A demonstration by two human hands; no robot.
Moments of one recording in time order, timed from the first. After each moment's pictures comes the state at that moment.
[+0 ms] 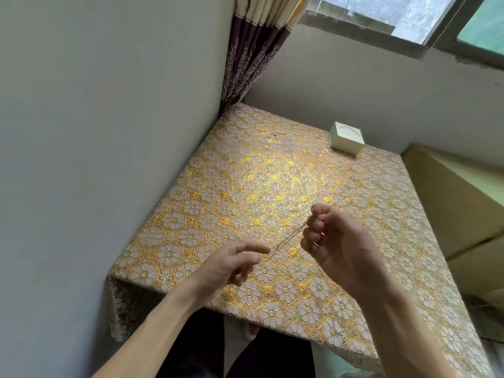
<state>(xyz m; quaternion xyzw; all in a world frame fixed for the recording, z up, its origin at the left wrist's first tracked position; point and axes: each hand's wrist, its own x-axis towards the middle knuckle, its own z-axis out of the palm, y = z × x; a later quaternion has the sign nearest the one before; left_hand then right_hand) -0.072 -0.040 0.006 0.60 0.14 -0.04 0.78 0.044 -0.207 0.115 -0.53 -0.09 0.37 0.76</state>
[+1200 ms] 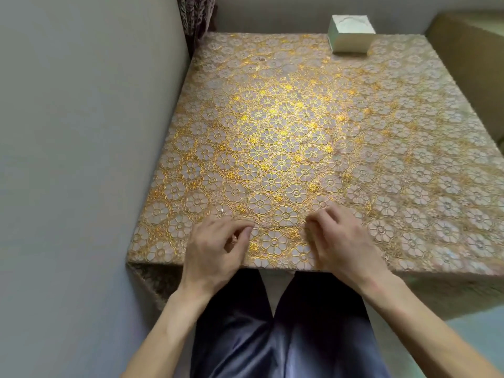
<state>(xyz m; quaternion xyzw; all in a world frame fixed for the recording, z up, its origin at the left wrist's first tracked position) -0.113 -0.023 -0.049 0.92 0.07 0.25 0.30 0.006 -0.243 -0.038 -0.91 -0.36 -0.07 0.22</state>
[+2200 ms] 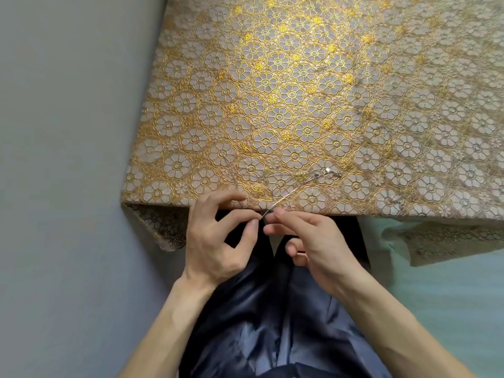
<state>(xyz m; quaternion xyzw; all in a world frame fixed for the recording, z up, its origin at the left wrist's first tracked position) -0.170 -0.057 -0.060 0.90 0.08 0.27 0.32 -0.089 -0.214 -0.024 -0.65 0.09 0.44 0.61</state>
